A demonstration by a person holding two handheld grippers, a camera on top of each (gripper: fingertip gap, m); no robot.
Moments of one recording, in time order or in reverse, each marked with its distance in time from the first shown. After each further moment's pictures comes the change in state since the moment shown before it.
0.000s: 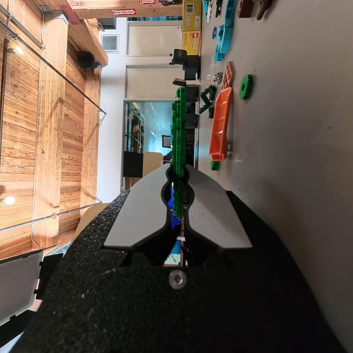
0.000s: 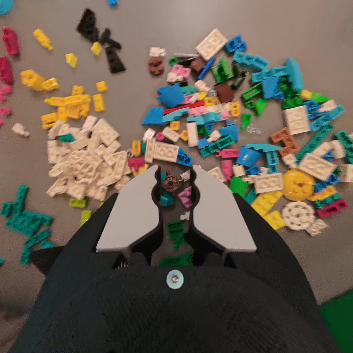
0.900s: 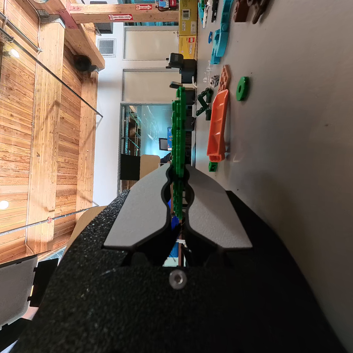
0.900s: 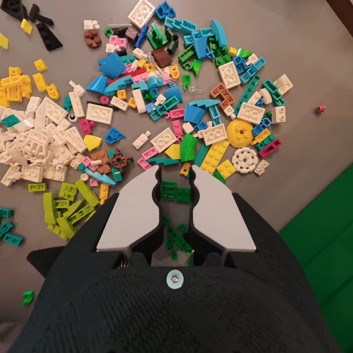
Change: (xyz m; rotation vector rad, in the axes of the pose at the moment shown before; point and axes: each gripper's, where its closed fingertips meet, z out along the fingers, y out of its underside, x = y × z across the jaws) left arm 0.002 -0.001 0.000 0.017 0.019 -0.004; right arm 0.042 0.029 -0.033 -0.002 0.189 0.093
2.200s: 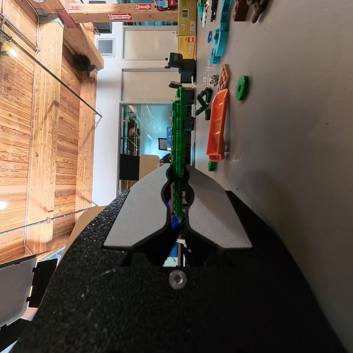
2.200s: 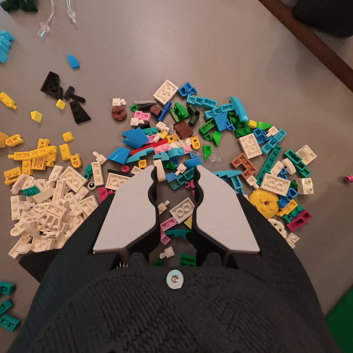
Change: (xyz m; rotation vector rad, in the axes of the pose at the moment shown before) left arm 0.000 0.001 0.000 -0.001 0.004 -0.001; right arm -0.021 -0.059 0.040 0.159 -0.033 0.000
